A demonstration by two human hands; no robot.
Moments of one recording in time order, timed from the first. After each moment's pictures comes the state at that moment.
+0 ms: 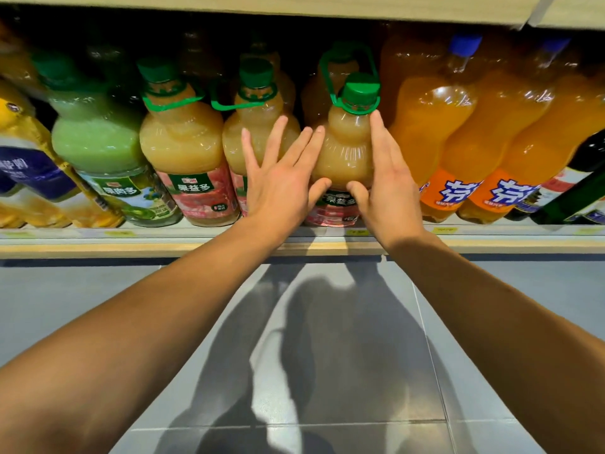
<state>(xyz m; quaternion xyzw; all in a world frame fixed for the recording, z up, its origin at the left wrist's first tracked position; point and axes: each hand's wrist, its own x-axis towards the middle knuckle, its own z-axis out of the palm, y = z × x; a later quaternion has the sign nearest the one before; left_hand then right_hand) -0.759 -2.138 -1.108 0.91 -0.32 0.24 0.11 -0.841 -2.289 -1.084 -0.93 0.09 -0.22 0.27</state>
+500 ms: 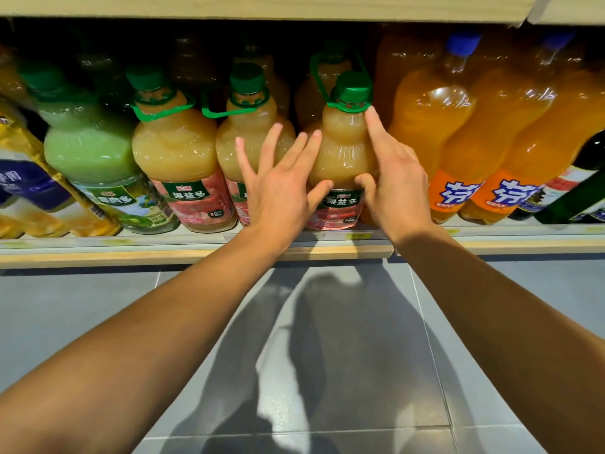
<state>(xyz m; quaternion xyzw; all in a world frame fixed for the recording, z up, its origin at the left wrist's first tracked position) -0.761 -2.147 -1.107 0.91 -0.28 0.25 0.15 -0.832 -2.307 -1.077 -0.94 0.10 -0.23 0.22</state>
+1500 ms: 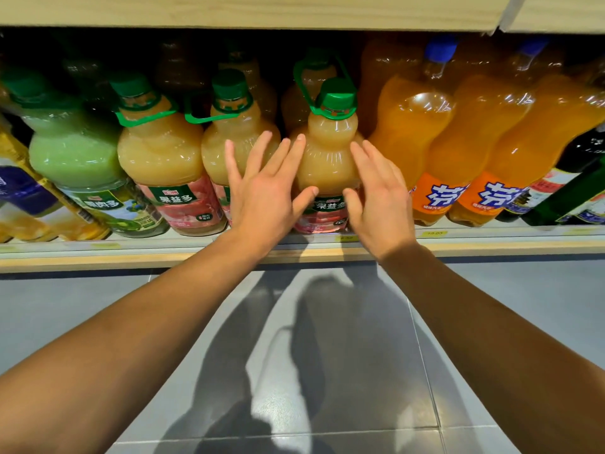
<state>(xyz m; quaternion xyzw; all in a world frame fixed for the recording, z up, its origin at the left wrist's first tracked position) -0.764 -2.145 -1.107 0.92 -0.30 0.23 0.12 -0.845 -2.311 -1.102 -0.94 0.08 -0.25 0.20</state>
